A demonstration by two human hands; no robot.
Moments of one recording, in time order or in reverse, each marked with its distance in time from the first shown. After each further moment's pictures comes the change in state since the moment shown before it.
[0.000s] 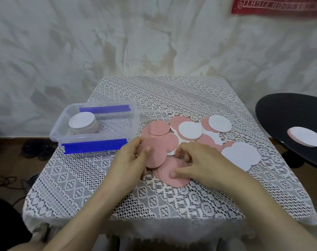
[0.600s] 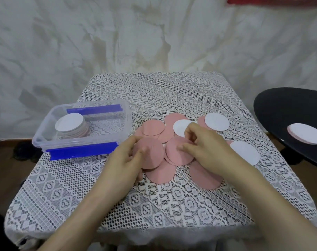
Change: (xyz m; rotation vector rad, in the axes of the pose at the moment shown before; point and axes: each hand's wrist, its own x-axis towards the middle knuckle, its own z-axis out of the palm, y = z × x) left_hand 0.007 0.005 0.005 -0.047 -0.044 -0.020; right_hand 0.024 0.025 -0.014 0.171 0.235 -0.030
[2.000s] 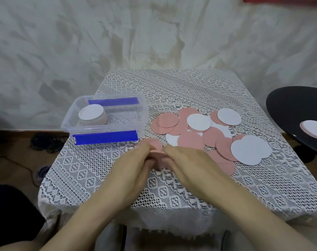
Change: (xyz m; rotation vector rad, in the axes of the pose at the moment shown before) left_hand -0.038 -0.020 -0.024 0.535 -0.012 0.347; right_hand -0.049 -0.050 0.052 -0.265 -0.134 -0.415
